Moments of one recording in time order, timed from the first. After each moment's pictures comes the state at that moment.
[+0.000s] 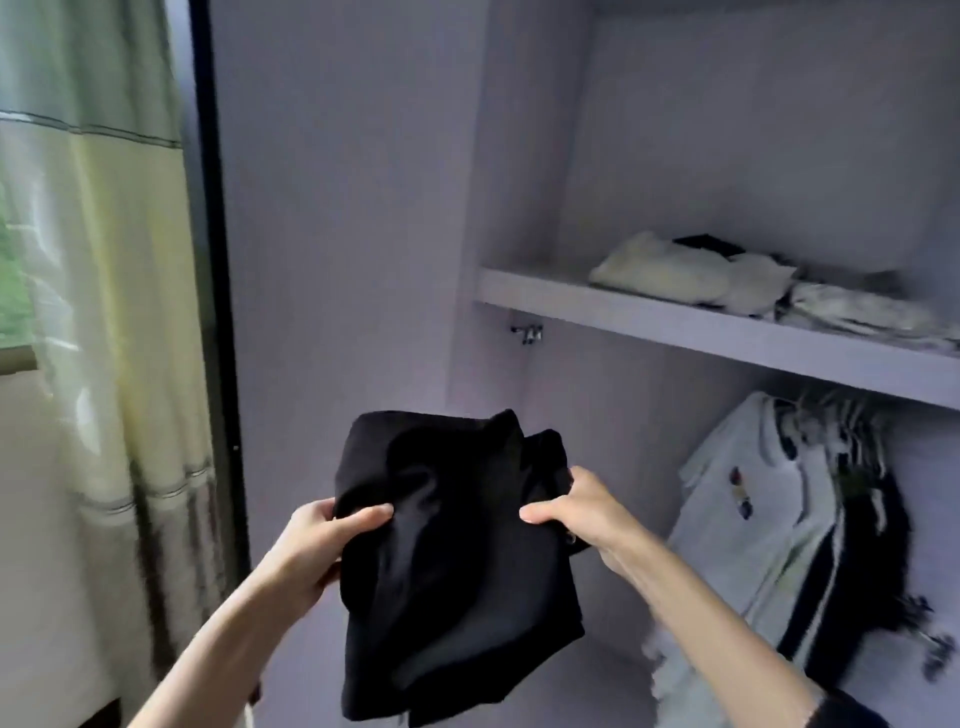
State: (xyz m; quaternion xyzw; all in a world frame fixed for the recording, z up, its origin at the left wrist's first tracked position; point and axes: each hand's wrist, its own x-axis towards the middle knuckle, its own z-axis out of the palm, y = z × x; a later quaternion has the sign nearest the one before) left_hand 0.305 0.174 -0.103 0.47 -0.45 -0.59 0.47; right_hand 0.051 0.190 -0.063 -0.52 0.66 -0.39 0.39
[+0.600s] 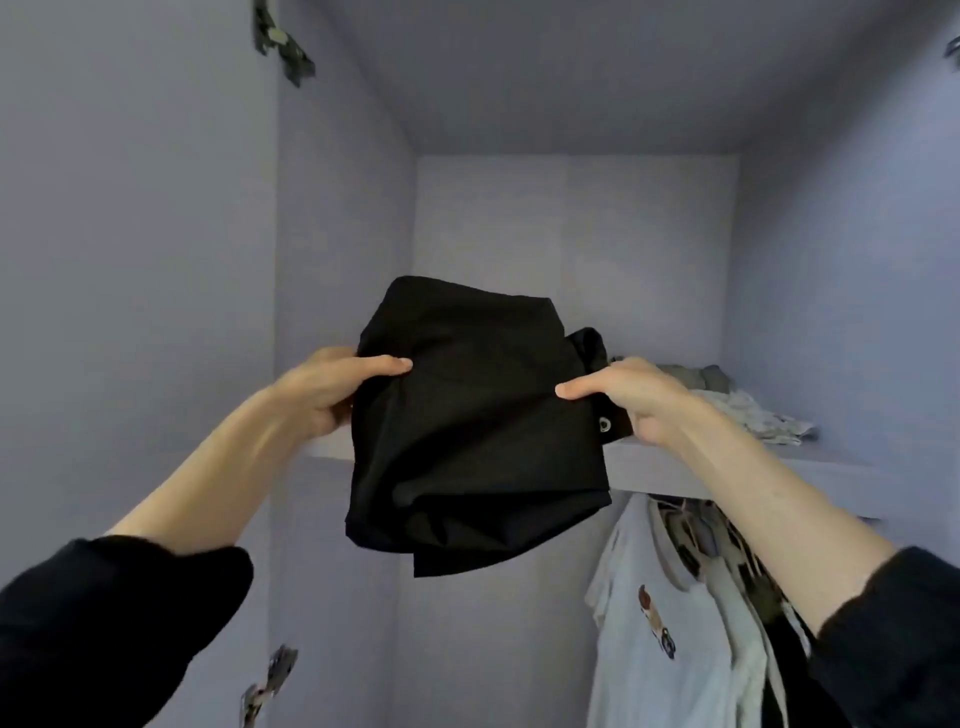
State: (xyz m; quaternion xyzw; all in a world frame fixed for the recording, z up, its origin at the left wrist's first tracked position) left_hand 0.129 -0.052 0.140 0.29 -0.65 -0.56 0.43; right_hand -0.115 0.085 0.151 -0.44 0.65 -0.58 0.23
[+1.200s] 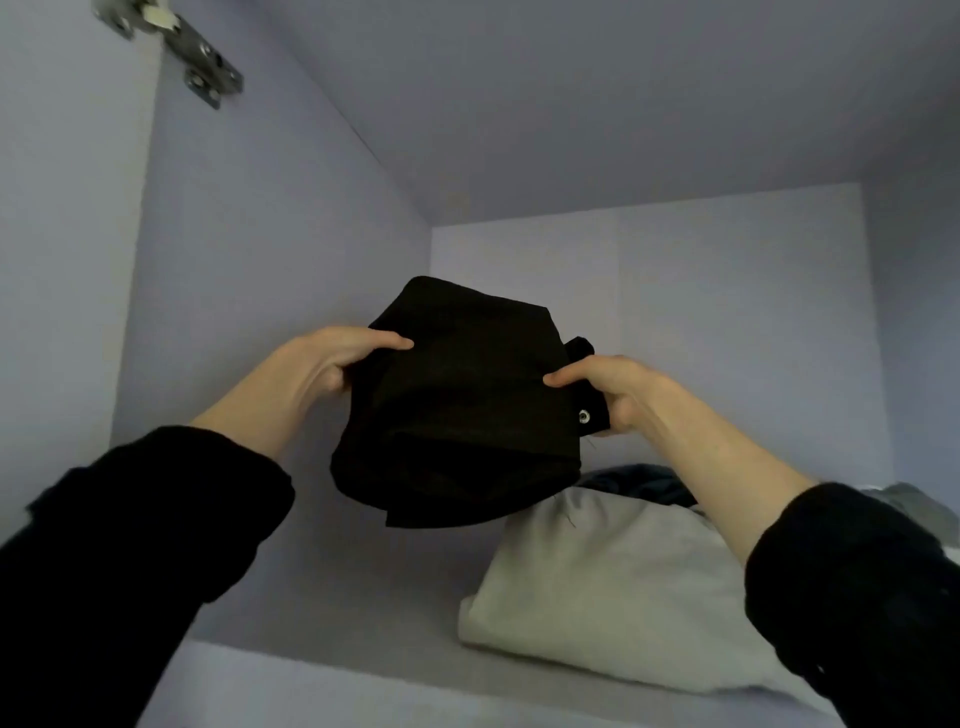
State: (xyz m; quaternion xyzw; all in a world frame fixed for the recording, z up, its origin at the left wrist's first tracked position) left_hand 0.016 -0.300 0.291 0.36 -0.68 -0.46 0.44; right_hand -0.224 -0.183 0.265 -0.45 0.59 -0.61 0.29
